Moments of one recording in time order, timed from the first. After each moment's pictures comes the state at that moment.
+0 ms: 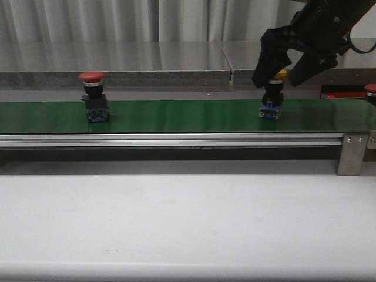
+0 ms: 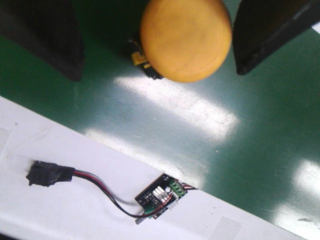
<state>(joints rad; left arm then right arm) 0.00 0.61 -0.56 -0.50 0.53 0.50 0.09 1.89 -1.49 0.56 0.67 -0.61</state>
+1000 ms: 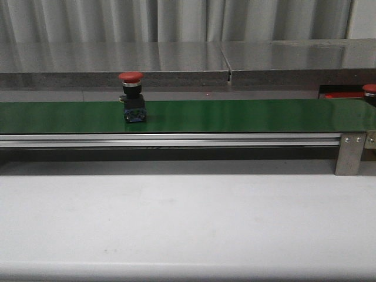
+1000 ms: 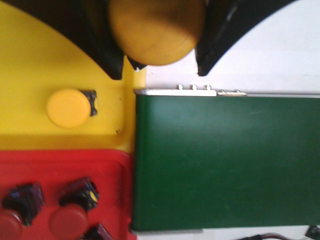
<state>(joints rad) 0.00 0.61 -0.56 -0.50 0.53 0.50 -0.33 1.41 -1.12 0.38 0.80 -0.37</state>
